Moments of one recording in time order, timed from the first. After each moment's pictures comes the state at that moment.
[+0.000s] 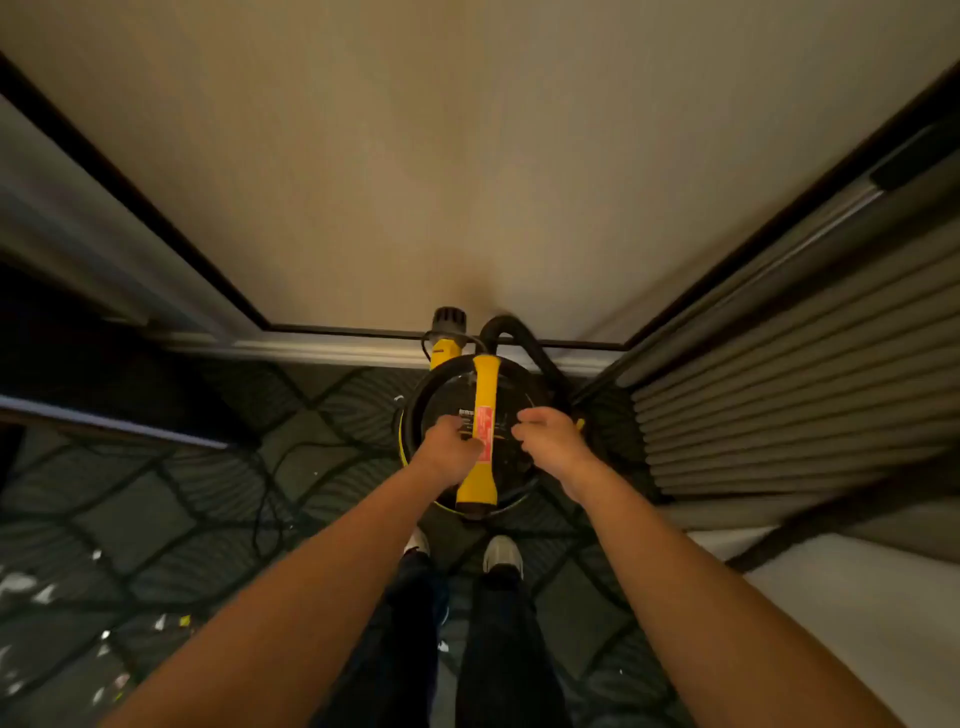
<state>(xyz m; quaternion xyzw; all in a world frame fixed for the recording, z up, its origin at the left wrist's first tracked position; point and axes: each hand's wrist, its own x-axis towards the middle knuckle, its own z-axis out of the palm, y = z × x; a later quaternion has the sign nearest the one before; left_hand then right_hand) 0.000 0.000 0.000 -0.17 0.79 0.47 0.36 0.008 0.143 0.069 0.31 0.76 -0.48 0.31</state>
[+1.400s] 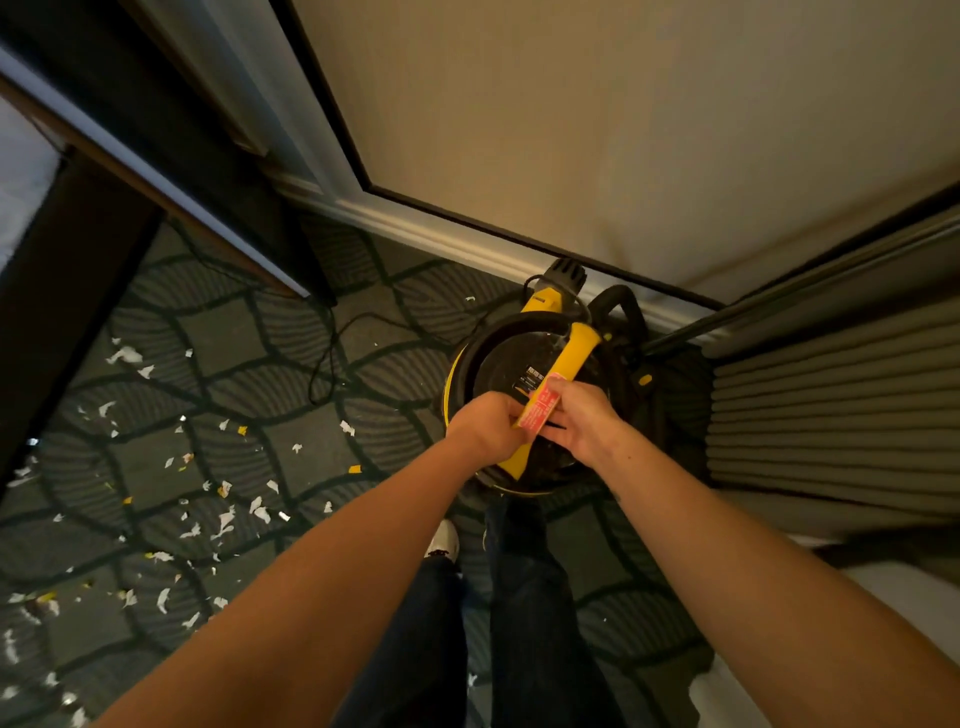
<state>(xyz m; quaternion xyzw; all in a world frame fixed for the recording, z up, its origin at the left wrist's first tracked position) 0.127 0.024 0.006 -0.12 0.86 0.35 0.36 0.084 0.142 0.027 0.39 0.60 -0.58 0.39</state>
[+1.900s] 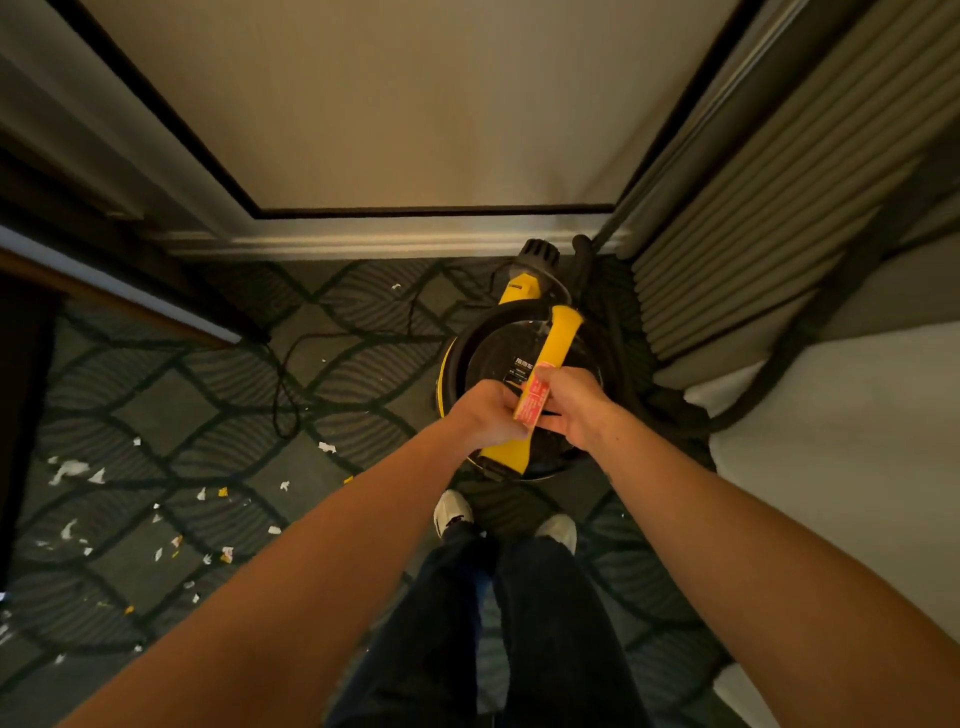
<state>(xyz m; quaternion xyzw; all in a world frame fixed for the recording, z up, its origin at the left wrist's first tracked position) 0.221 0.054 0.039 0.03 0.83 0.33 0.45 0.225 0.173 0.054 0.47 0.58 -0.61 0.28</state>
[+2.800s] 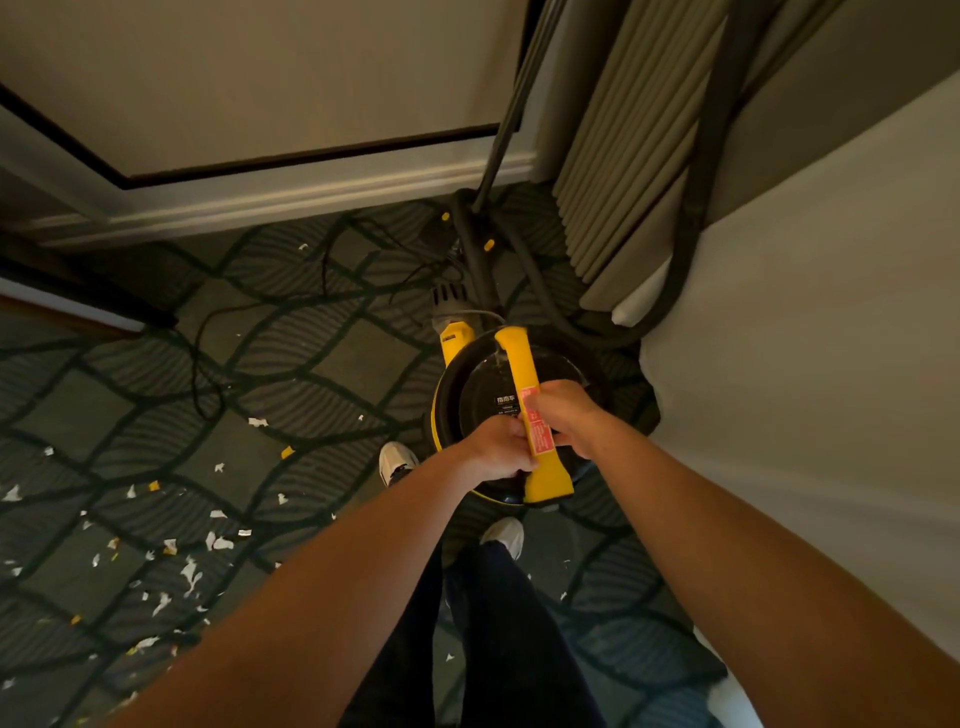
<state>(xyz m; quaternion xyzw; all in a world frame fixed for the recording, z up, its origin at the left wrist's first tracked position) 0.401 0.174 0.004 -0.01 0.70 0.39 0.60 0.403 0.290 0.014 0.45 0.66 -0.51 0.34</state>
